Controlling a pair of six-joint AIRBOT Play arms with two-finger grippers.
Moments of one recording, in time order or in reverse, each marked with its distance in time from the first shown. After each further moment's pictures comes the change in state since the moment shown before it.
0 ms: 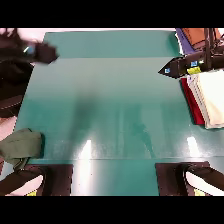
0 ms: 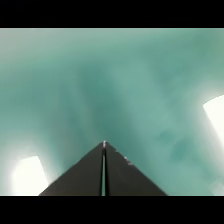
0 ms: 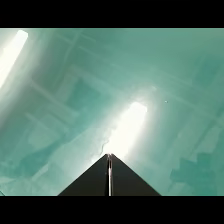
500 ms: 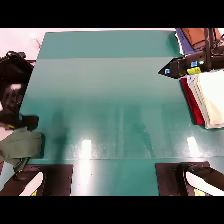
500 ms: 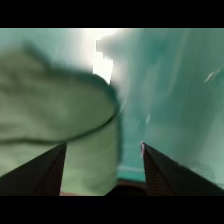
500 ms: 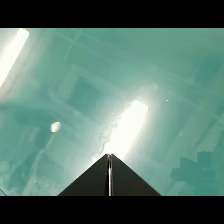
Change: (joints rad) left arm 0.231 0.275 -0.709 0.308 -0.259 -0.112; right arm 0.000 0.000 0.000 0.001 0.005 0.000
